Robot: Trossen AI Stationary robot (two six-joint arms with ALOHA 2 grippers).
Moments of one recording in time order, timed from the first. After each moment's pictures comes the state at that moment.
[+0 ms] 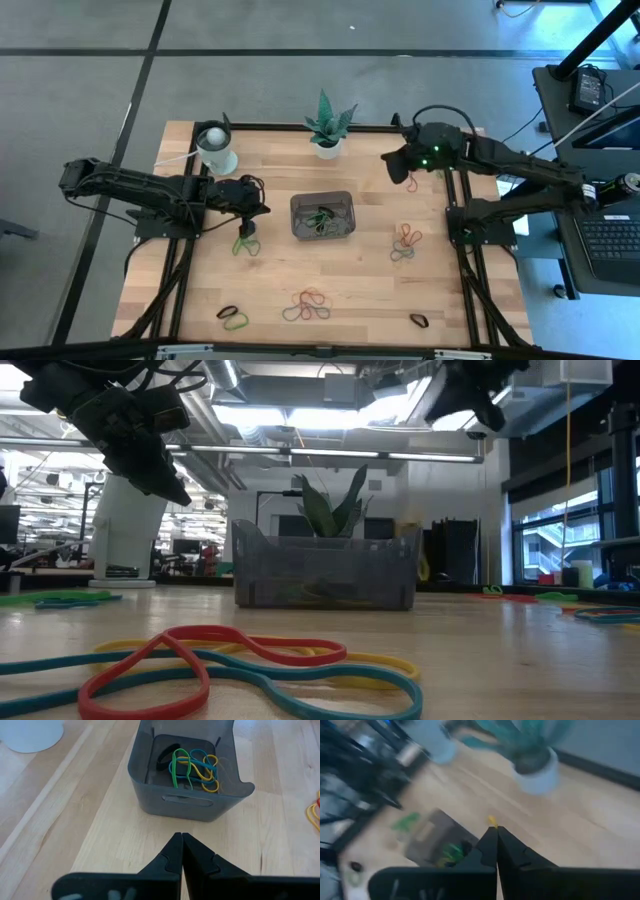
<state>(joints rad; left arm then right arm) -0.02 0.88 0.46 -0.28 -0.11 -0.25 -0.25 1.04 1.06 -0.61 0.13 0.63</state>
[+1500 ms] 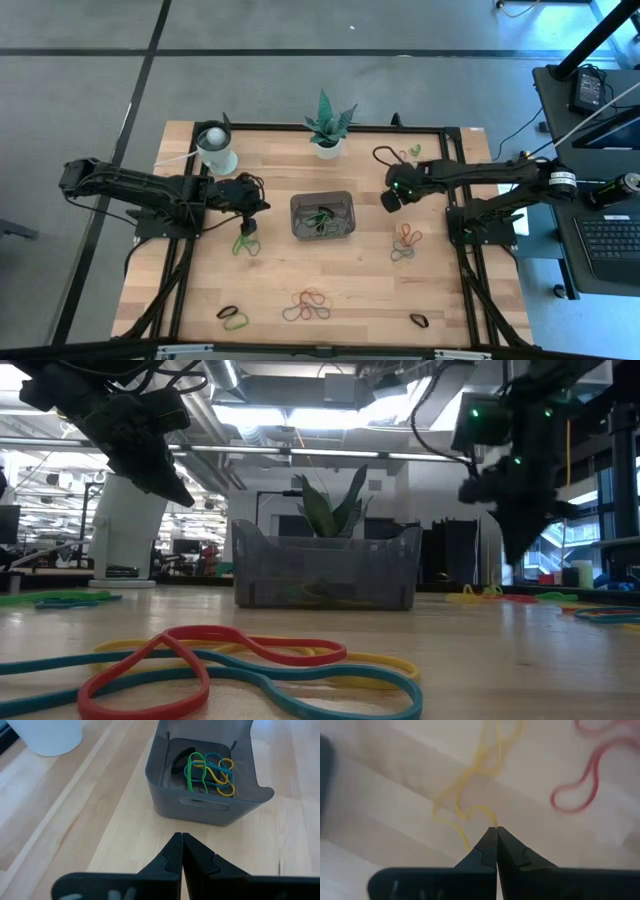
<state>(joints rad) -0.02 0.88 0.46 -0.28 -0.19 -0.25 -0.24 1.27 0.72 -0.81 0.15 0.87</state>
